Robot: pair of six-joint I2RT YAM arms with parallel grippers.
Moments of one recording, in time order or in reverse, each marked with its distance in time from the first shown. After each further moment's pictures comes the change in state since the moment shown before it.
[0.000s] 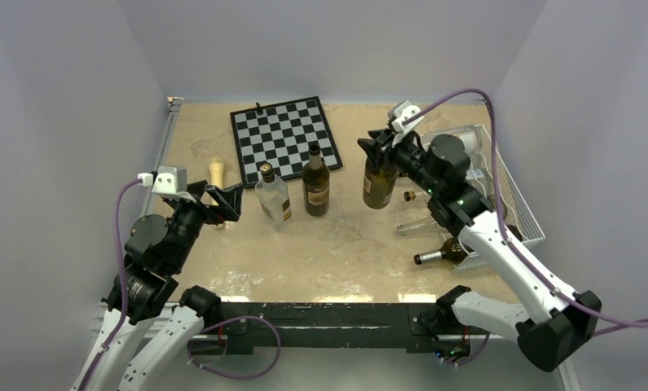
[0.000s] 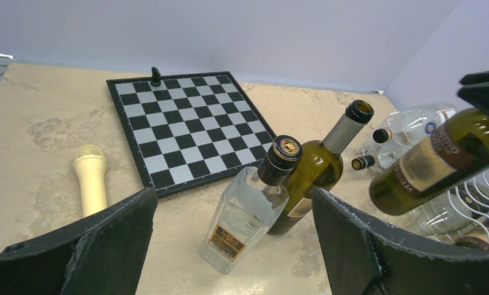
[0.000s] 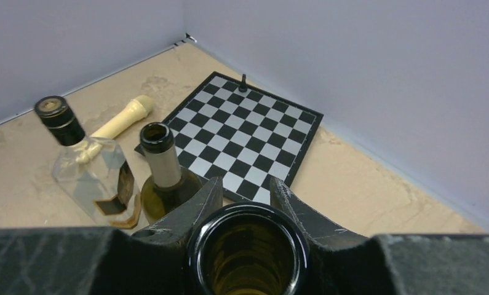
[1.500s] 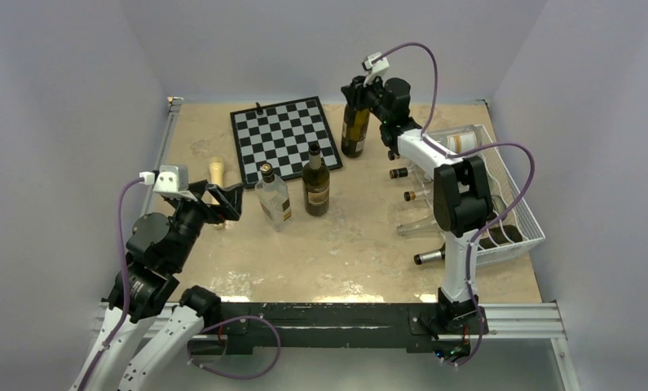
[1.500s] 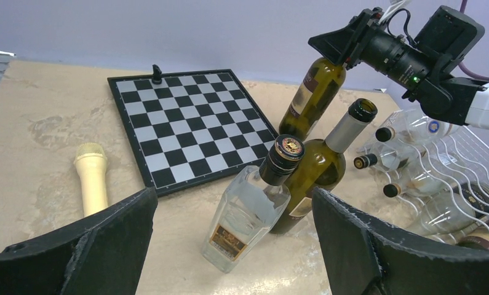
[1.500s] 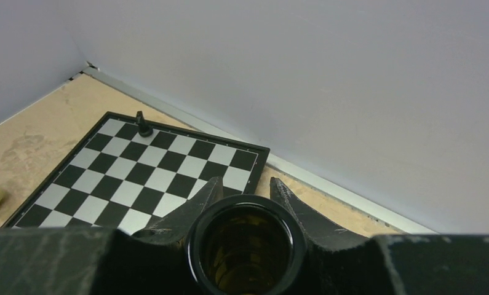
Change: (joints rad) left arm 0.000 0.008 0.000 0.000 -0.002 0.001; right arm -0.211 1.049 0.589 0.456 -0.058 0.150
